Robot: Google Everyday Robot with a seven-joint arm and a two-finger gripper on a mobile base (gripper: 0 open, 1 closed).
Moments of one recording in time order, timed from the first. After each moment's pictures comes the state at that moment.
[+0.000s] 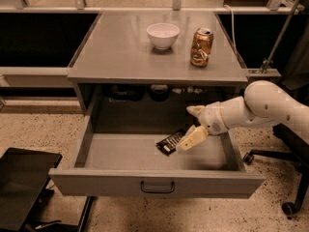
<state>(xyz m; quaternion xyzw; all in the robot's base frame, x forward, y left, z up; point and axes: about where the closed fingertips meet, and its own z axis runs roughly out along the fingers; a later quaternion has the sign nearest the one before) 0.584 -0.110 0.701 -0.50 0.74 0.29 0.35</state>
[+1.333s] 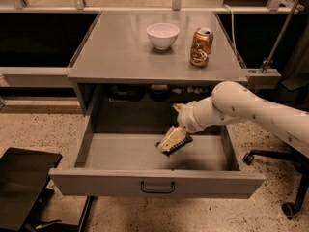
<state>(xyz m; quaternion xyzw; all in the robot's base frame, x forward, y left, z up) 0.617 -0.059 0.673 -0.55 0.74 0.19 0.35</state>
